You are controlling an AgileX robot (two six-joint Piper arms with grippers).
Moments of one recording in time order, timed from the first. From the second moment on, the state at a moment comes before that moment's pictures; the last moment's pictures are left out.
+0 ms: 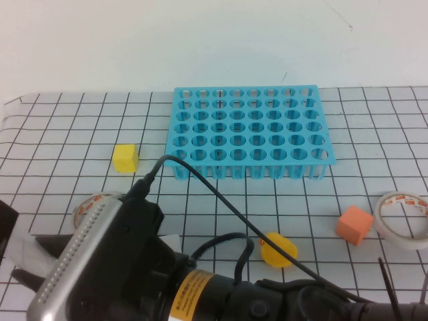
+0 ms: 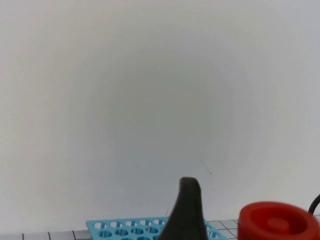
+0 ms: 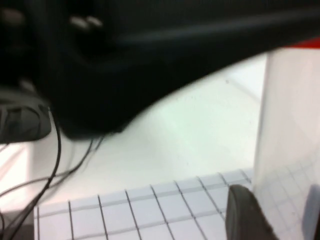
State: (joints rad) right arm 1.24 1.67 -1.10 0.17 -0.39 -0.26; left arm -0.57 0.28 -0.33 -0.53 -0.19 0.27
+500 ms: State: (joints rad) right arm 1.24 1.67 -1.10 0.07 -0.38 -0.27; left arm -0.57 0.28 -0.33 -0.62 -0.13 0.33
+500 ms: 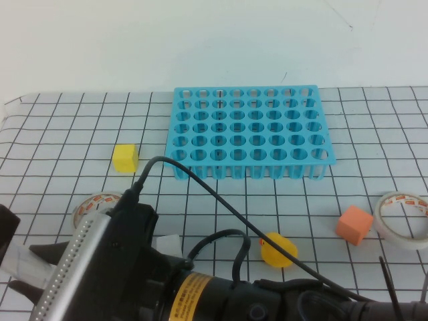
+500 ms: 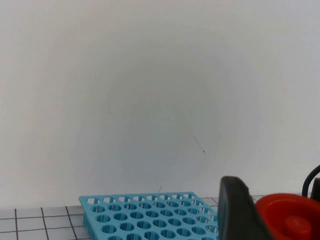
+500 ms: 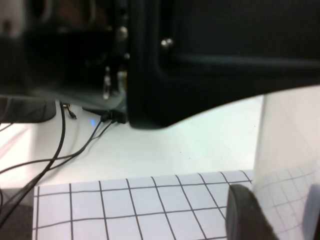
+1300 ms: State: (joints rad) right arm 1.24 1.45 -1.10 0.12 -0.02 -0.41; left arm -0.57 0.28 -0.33 -0.62 -0.23 0.38
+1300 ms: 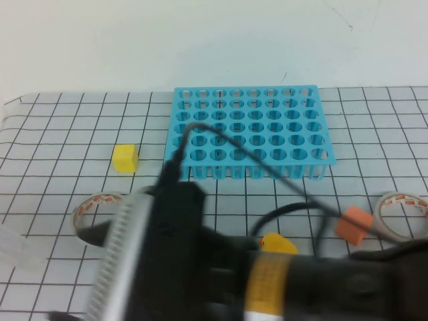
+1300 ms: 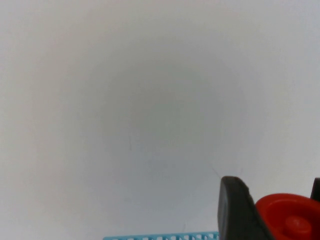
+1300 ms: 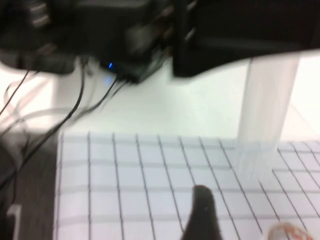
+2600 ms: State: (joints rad) right arm 1.24 0.50 -0.59 -0.70 0.92 0.38; left arm -0.57 1.34 -1.00 -0.30 -0.16 0.34
